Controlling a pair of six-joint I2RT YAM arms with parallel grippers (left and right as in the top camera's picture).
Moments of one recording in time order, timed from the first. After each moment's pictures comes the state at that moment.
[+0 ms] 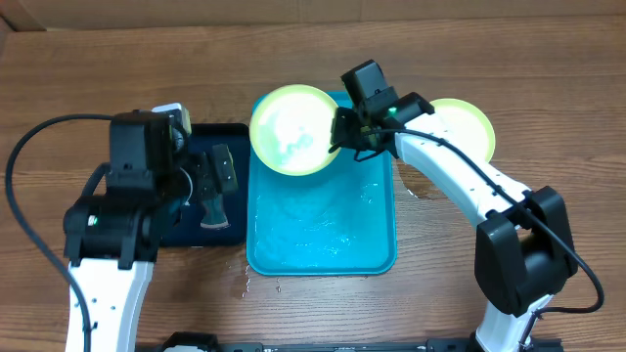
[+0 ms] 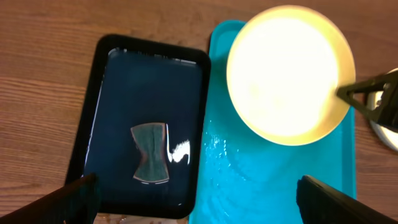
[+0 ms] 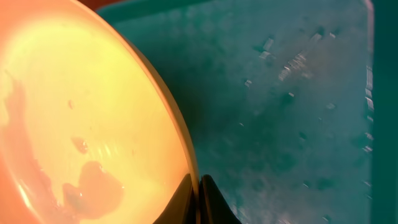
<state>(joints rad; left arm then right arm) -0.09 1.16 1.30 -1.08 0.01 -0.28 0.52 1.94 1.54 -0.66 -0.11 0.65</state>
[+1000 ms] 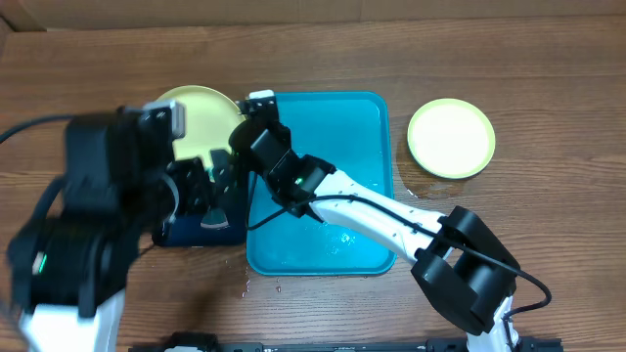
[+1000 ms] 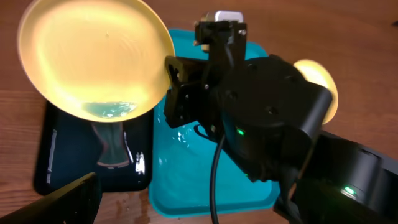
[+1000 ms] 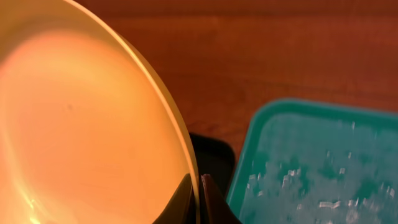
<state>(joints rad) -0.08 1.10 1.59 -1.33 0.20 -0.27 0.92 2.03 1.54 -0.08 0.35 0.52</state>
